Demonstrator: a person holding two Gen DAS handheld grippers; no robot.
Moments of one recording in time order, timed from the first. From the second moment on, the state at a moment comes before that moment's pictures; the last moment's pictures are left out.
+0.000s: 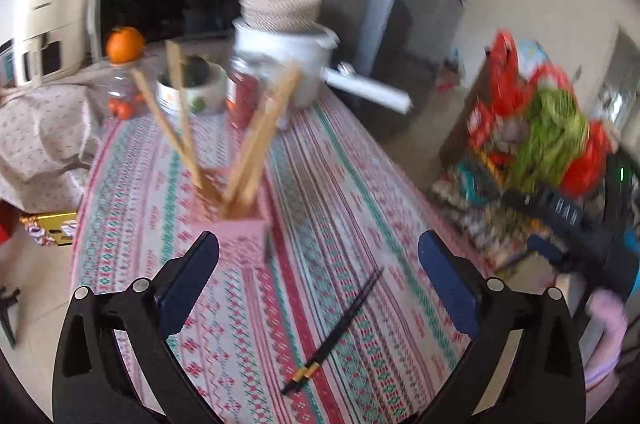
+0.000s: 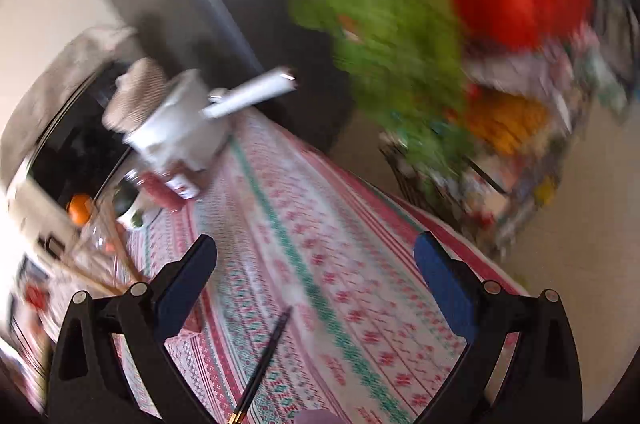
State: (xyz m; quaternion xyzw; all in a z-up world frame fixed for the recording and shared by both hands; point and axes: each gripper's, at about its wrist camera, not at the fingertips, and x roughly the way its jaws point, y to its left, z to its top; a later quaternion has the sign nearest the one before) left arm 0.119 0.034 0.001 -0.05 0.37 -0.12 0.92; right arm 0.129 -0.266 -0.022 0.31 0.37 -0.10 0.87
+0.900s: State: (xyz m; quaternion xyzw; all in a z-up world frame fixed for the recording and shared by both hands) left arm 0.236 -0.039 -0.143 0.03 0.61 -0.15 0.78; right arm 0.138 -0.275 -0.080 0.38 0.50 -0.01 0.78
